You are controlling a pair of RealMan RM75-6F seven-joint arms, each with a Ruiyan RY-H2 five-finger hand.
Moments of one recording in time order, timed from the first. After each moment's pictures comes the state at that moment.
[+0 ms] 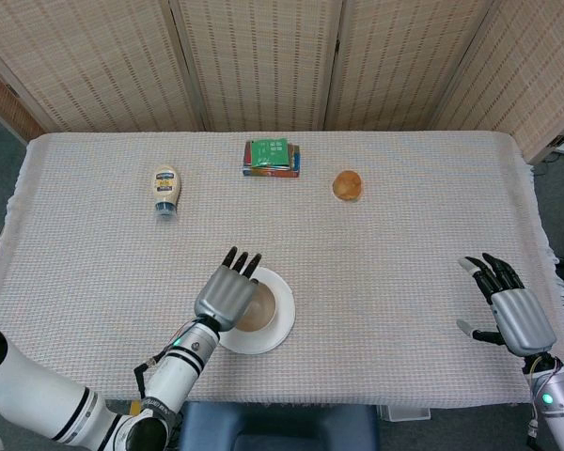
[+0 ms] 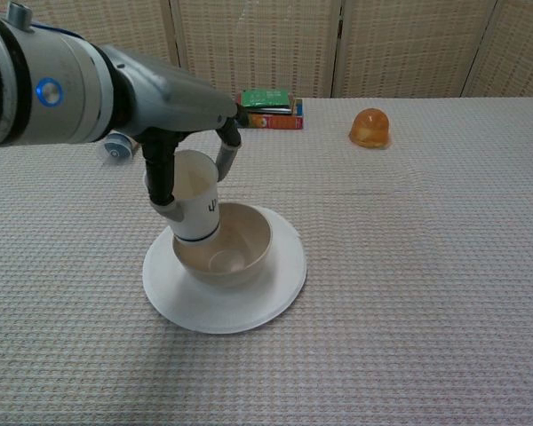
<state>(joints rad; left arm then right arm) -1.30 -1.41 -0.20 -2.20 0.20 1.40 1.26 0.18 -1.10 0.03 -1.54 -1.59 1.40 0.17</state>
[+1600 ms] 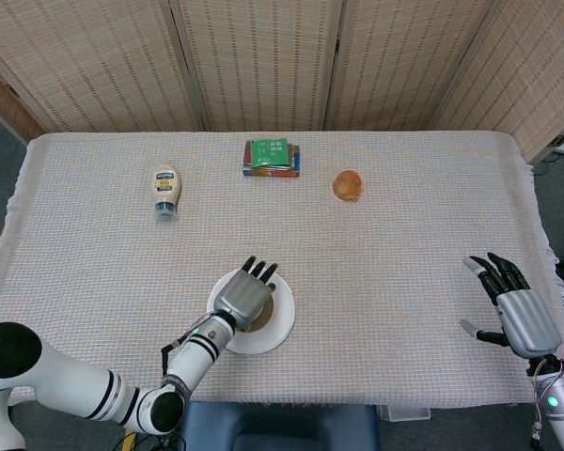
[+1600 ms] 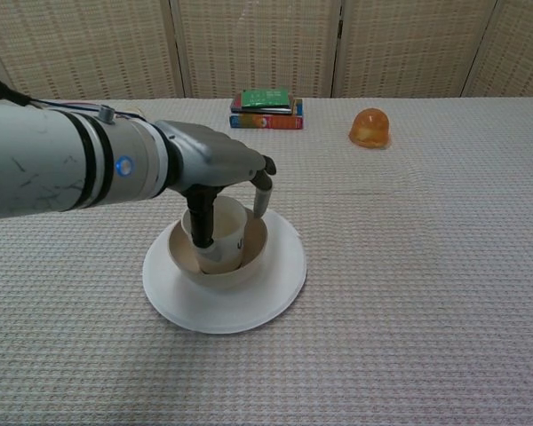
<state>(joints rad) -1.30 -1.51 -0.10 -1.93 0.31 1.14 1.04 0.17 -1.10 0.03 -1.54 -1.60 1.44 0.19</state>
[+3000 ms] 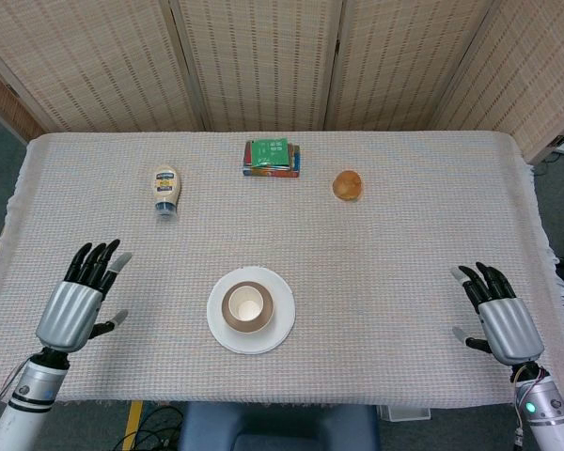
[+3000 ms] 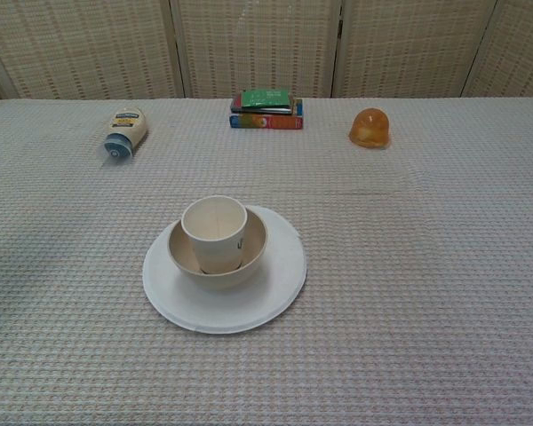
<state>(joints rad) -0.50 -1.21 0.23 -1.71 1.44 1.71 0.25 0.16 -1.17 0.02 -1.58 -1.56 1.42 -0.08</state>
